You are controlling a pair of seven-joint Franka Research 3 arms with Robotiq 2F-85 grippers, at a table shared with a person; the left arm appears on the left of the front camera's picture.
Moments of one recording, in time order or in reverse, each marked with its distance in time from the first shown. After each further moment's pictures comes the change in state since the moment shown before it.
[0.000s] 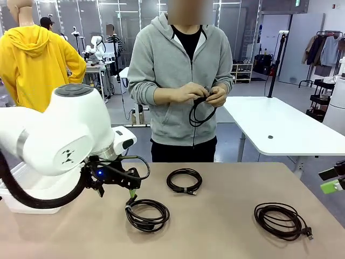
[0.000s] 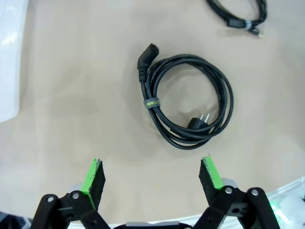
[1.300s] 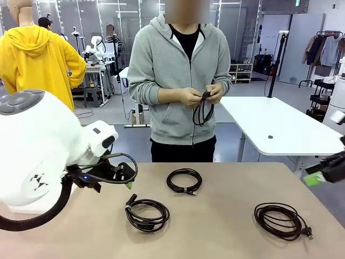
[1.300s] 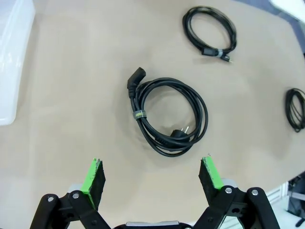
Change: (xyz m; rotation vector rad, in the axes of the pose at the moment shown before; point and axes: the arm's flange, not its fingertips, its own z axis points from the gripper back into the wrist) left arm -0.038 0.014 0.031 -0.117 -0.229 0.051; right arm 0.016 0.002 -0.010 0.012 0.007 -0.028
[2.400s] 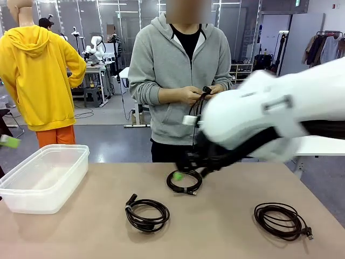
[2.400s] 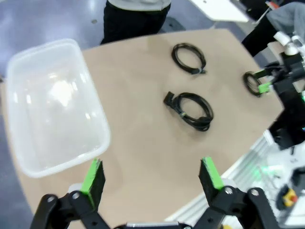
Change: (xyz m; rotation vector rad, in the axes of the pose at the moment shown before) left arm 0.035 0.265 0.156 -0.340 -0.176 -0.248; right arm 0.181 0.134 -0.250 -0.221 0.221 -0.403
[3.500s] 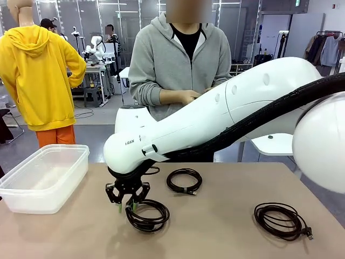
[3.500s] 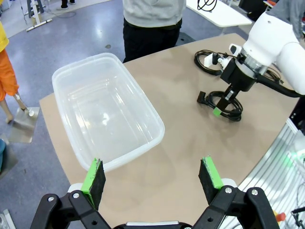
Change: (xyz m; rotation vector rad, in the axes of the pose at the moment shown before) left arm -0.049 0.094 0.066 0.047 -0.135 -0.169; right arm 0.102 0.146 -0.246 -0.231 0.403 -0.273
